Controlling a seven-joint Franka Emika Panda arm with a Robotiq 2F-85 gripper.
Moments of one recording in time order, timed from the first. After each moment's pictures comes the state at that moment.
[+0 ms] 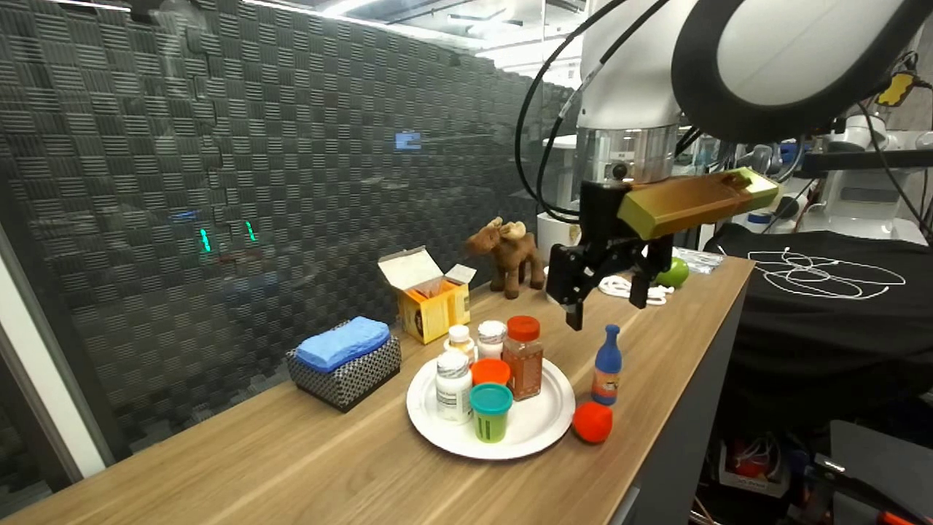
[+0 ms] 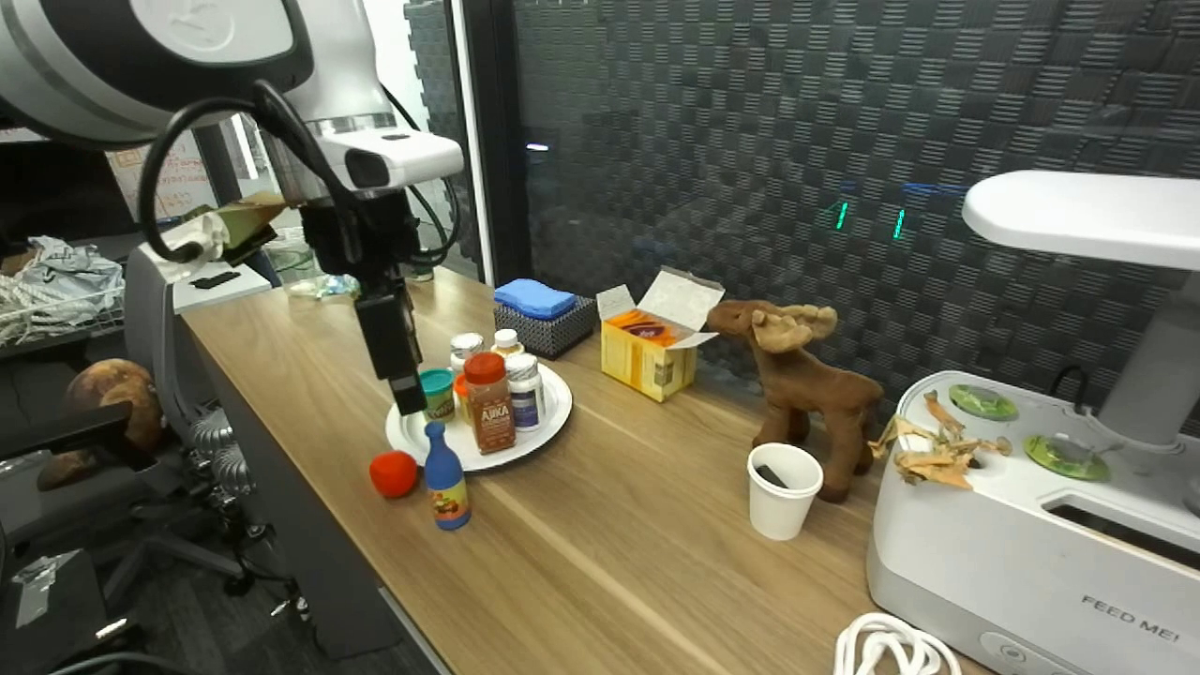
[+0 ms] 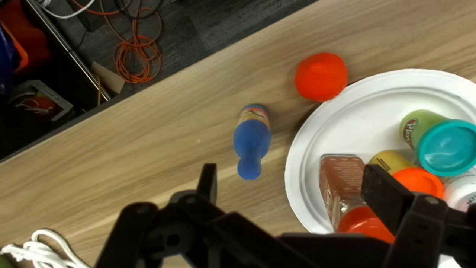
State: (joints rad) arm 0.04 -0.15 0.07 -2.52 -0.20 2.40 0.69
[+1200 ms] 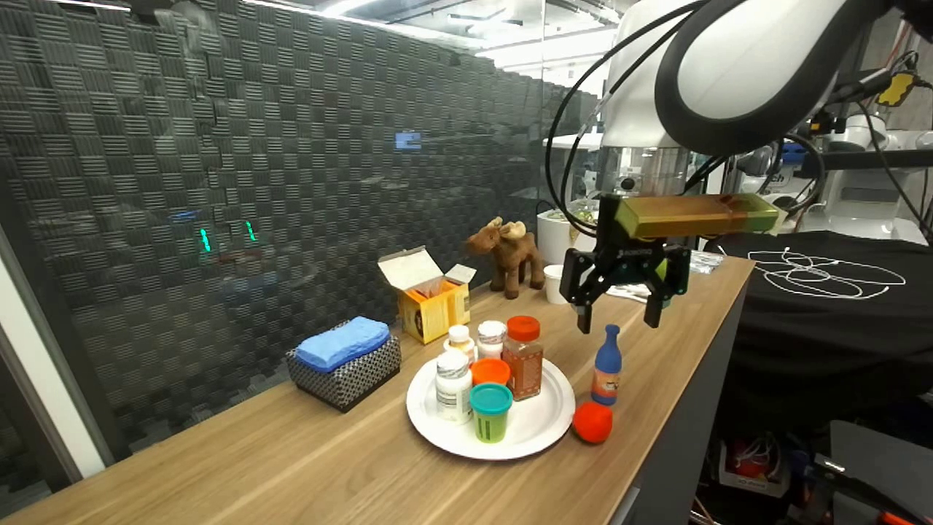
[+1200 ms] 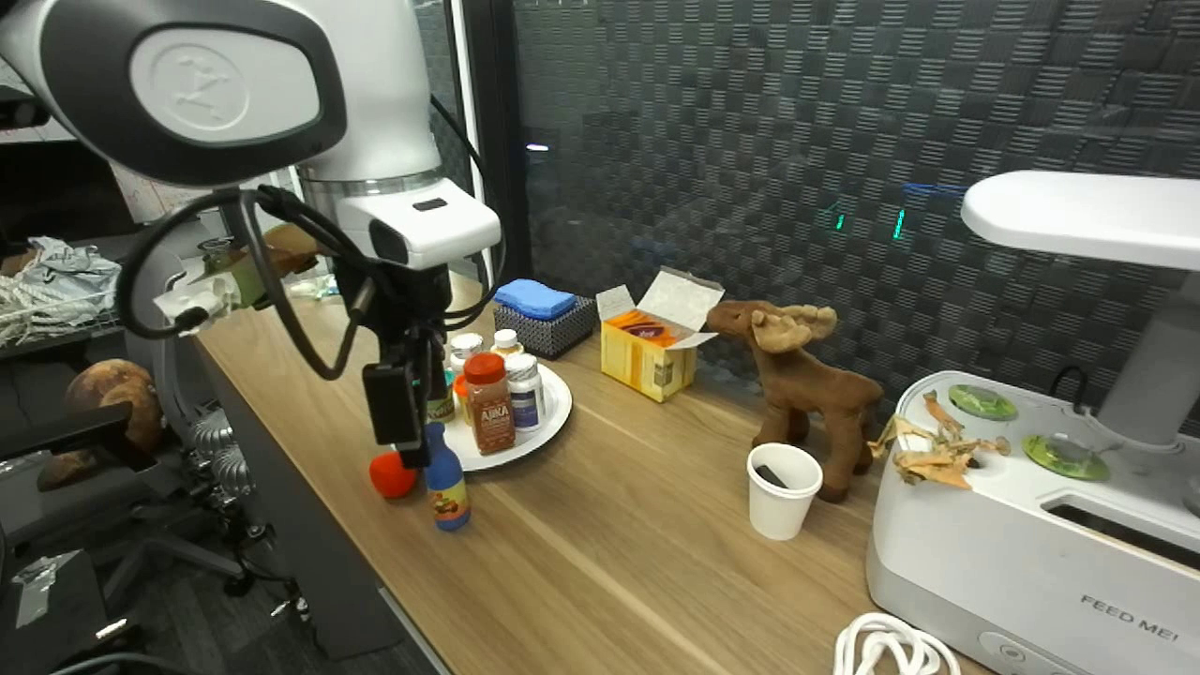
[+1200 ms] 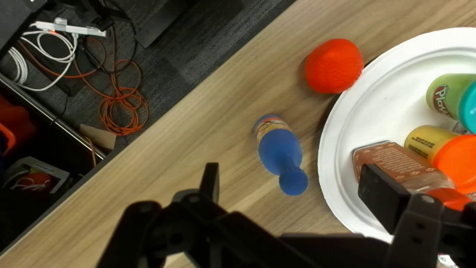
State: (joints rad) arm -0.03 -0.11 0.03 -2.55 -0.01 2.46 0.68
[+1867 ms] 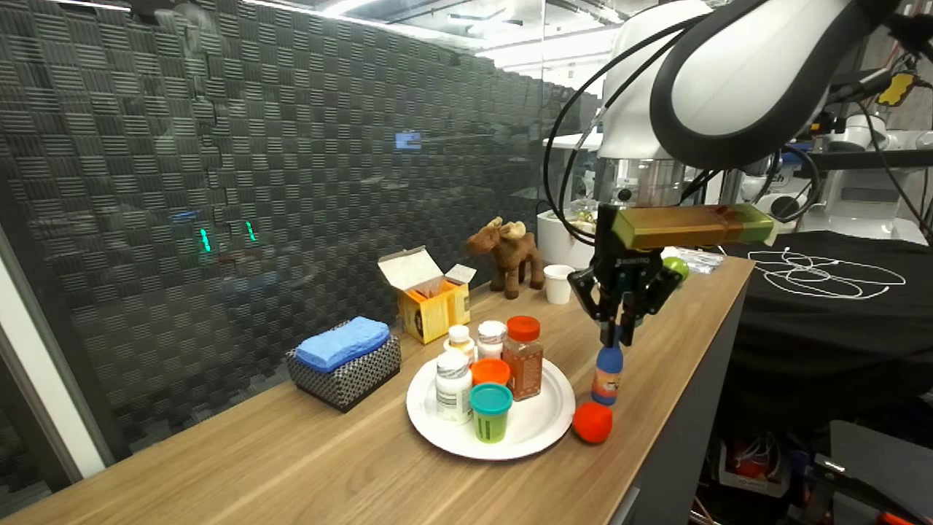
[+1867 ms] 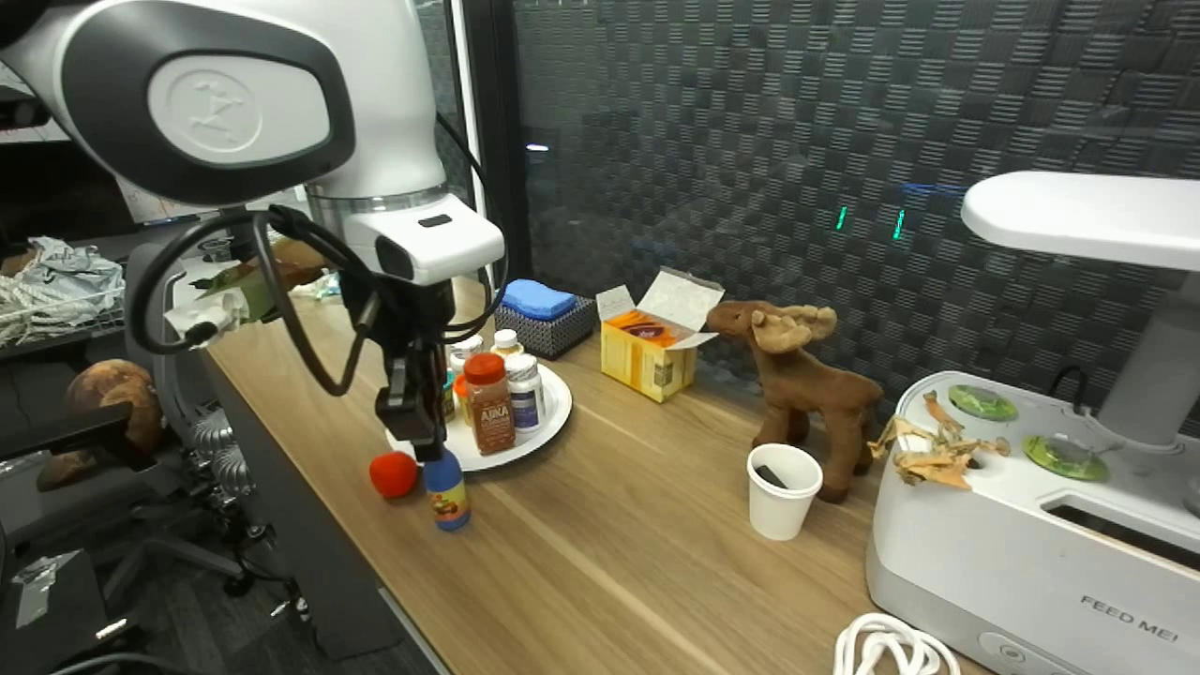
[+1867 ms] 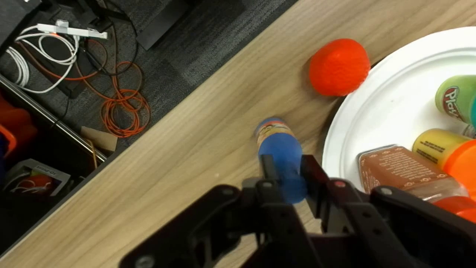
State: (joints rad) arm -0.03 -0.08 0.03 -2.55 -0.01 2.48 0.68
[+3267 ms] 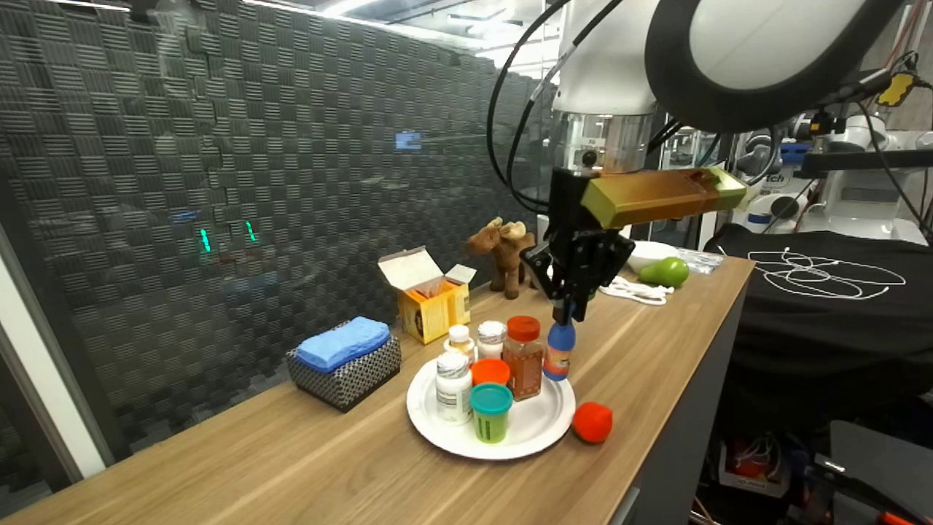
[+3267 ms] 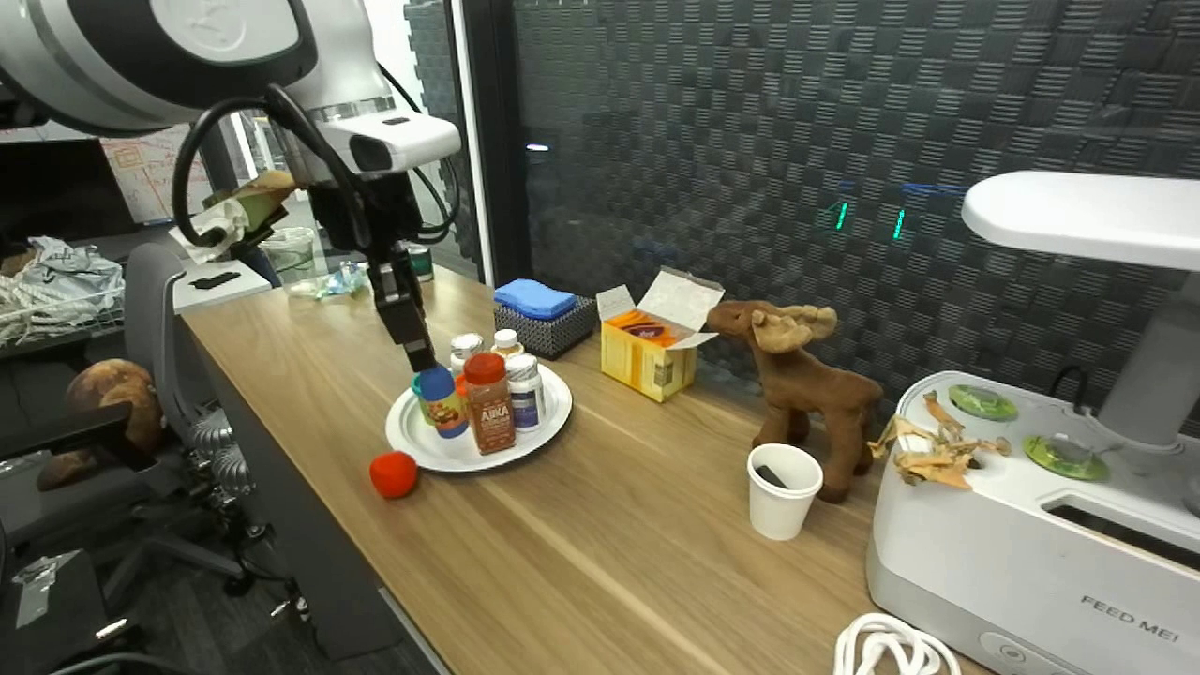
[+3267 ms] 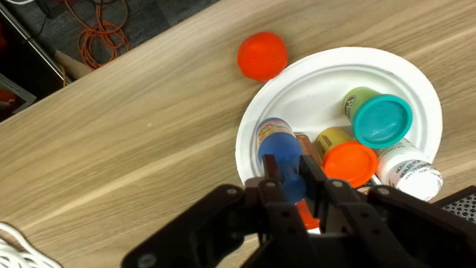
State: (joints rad) arm 0.03 -0.12 0.13 -2.48 -0.14 2.46 0.70
